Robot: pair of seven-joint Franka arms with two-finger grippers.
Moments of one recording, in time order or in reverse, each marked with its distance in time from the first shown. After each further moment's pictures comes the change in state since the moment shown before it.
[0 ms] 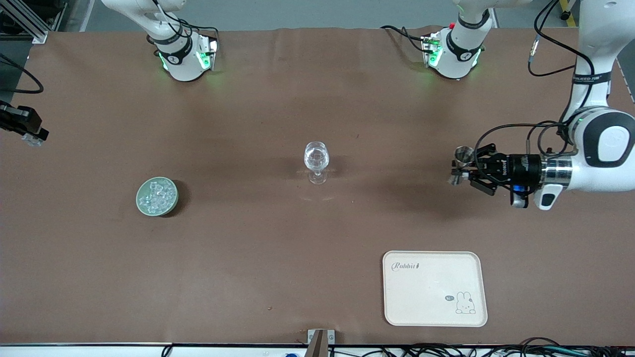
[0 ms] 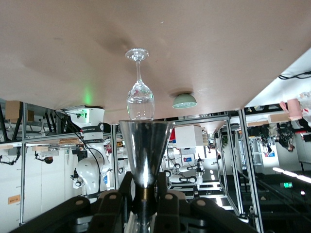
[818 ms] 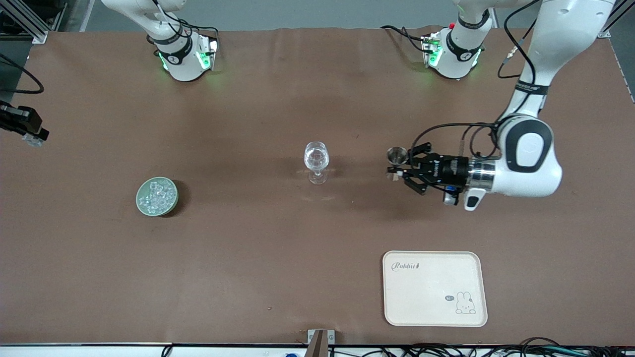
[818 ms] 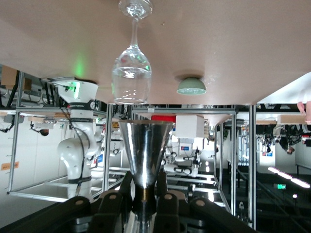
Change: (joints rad) left arm 0.002 0.044 -0.319 -0.024 -0.121 0.258 -0.142; right arm 0.000 0.000 0.000 -0.001 0.000 0.000 0.000
